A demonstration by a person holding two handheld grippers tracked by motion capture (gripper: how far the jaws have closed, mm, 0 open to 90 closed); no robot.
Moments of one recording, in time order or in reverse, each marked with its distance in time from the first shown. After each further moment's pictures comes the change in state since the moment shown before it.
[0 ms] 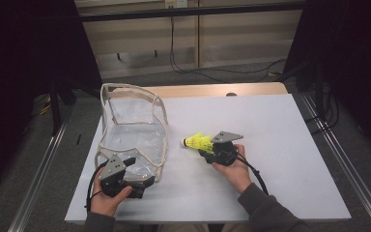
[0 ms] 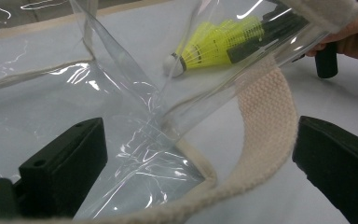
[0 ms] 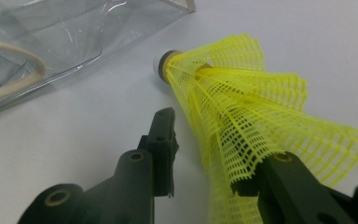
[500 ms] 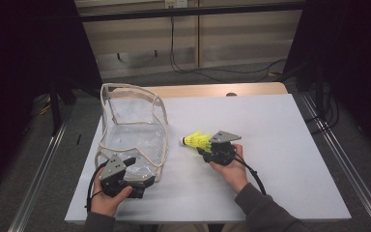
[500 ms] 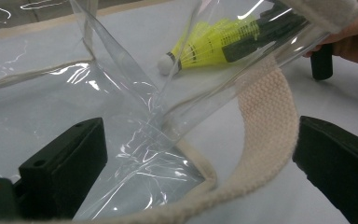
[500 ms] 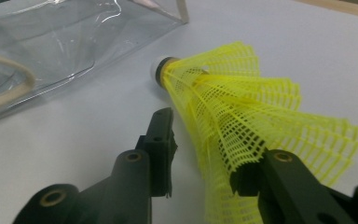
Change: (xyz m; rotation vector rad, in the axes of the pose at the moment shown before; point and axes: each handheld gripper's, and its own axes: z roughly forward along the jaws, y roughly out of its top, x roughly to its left) left arm 0.000 0.000 0.001 -0.004 0.000 0.000; right arm 0.003 0.002 0.007 -0.037 -0.043 -0.010
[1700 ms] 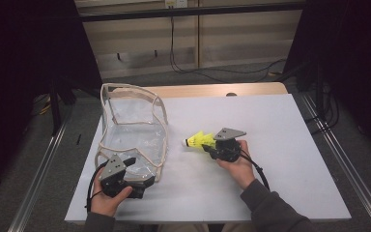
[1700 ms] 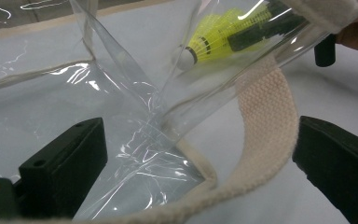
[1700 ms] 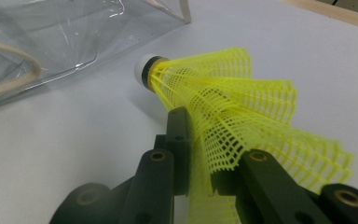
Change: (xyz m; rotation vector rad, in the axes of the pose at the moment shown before) left arm -0.001 0.000 0.000 -0.001 0.004 0.002; right arm -0.016 0.005 -0.013 0.019 0.053 -0.051
